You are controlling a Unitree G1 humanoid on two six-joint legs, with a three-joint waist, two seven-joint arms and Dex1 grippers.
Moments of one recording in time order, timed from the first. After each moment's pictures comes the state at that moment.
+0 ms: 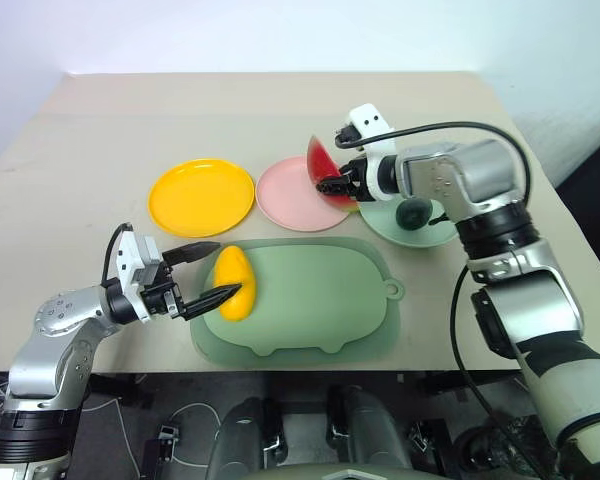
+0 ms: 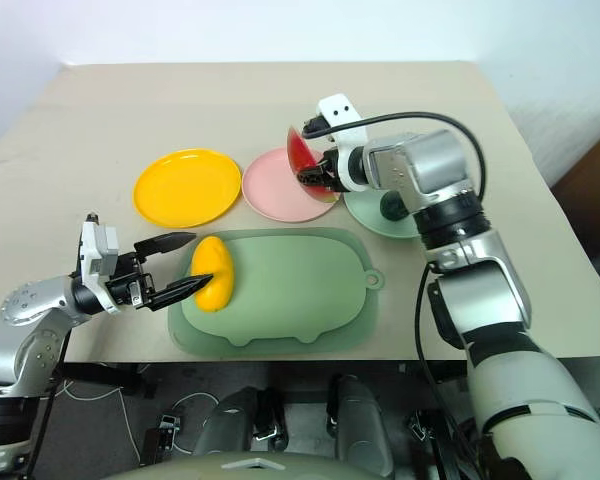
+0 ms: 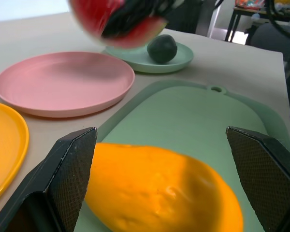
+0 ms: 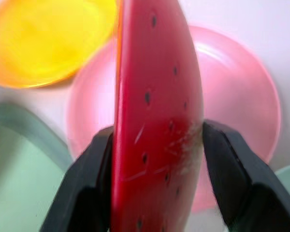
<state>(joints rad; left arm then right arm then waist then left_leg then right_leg) -0.07 0.66 0.21 -0.19 -0.60 0.25 -1.09 -1.20 -0.38 0.27 0.58 0.37 0.97 0.55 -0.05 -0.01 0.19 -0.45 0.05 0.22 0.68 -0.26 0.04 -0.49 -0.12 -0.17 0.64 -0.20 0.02</state>
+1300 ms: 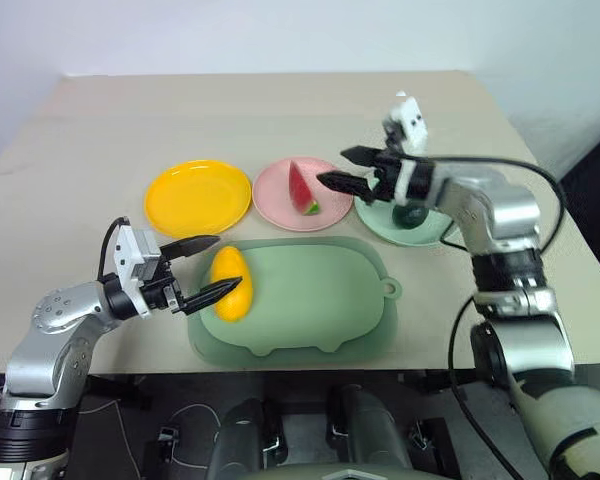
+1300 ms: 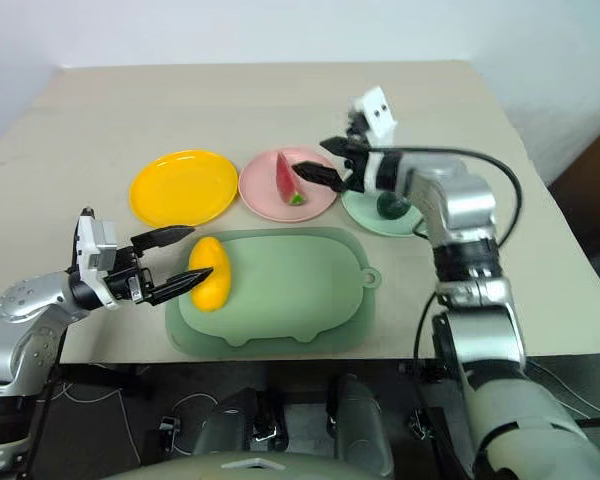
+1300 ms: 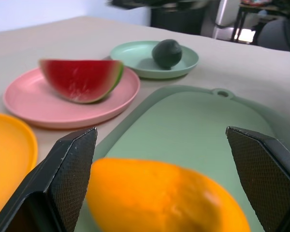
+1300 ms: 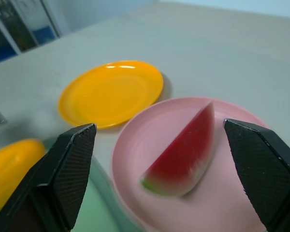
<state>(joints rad) -0.08 0.66 0.21 -0.21 -0.60 0.25 -1.05 -0.82 -0.42 -0.08 0.10 0.39 0.75 0.86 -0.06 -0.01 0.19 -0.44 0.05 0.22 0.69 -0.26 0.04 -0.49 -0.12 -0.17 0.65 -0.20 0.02</state>
